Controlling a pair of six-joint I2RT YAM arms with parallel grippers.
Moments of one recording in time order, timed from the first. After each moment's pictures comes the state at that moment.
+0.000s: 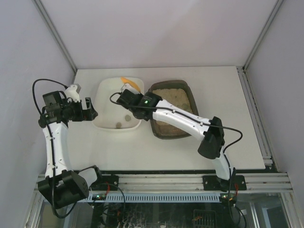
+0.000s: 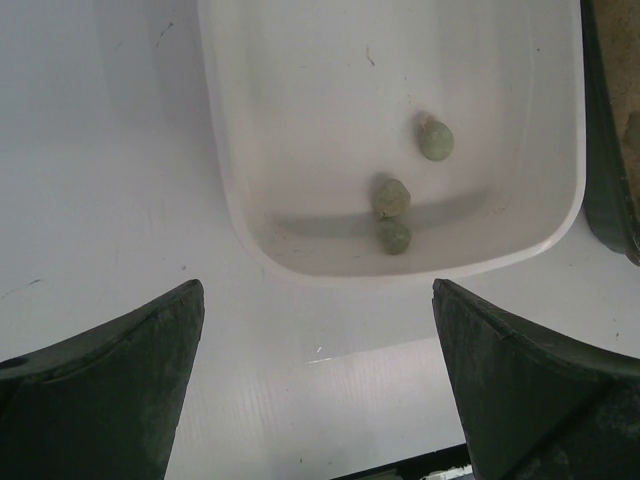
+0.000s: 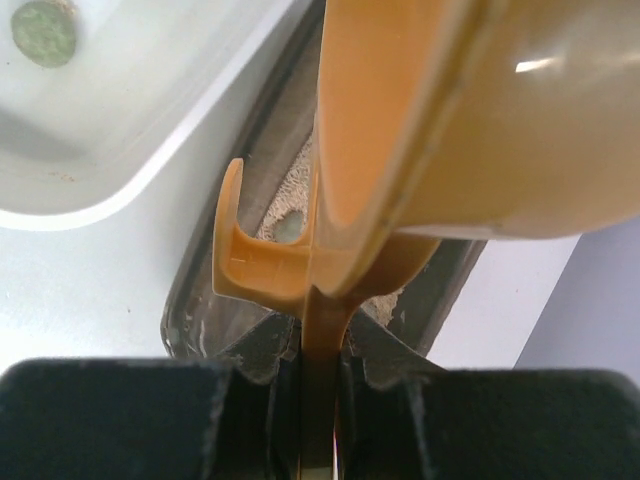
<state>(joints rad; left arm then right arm) 0.37 1.09 1.08 -0.82 0.48 0.21 1.07 2.09 2.13 -1.11 0.69 0.02</state>
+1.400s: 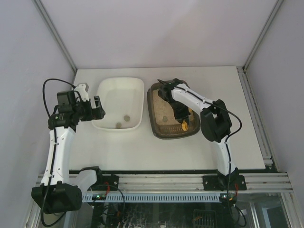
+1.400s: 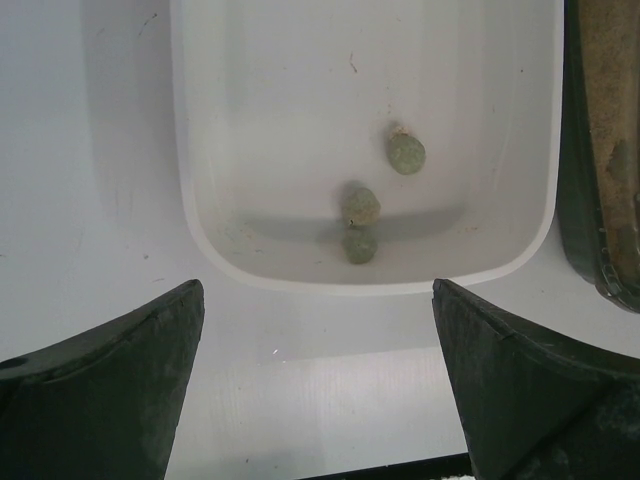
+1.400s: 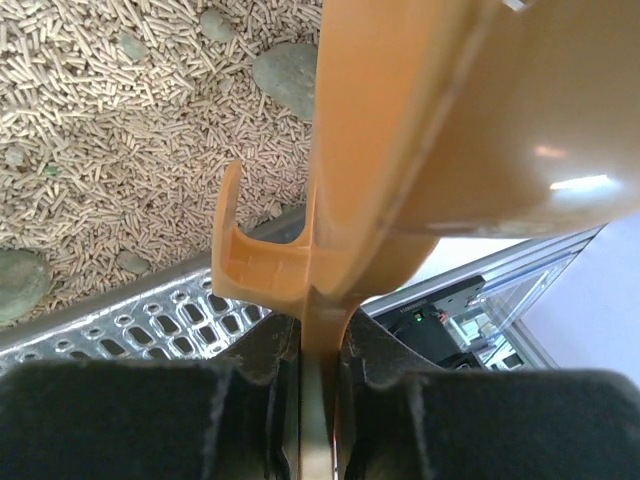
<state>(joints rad) 0.12 1.02 1.06 -0.79 0.23 -0.03 0.62 2.13 1.85 -1.59 0.35 0.64</state>
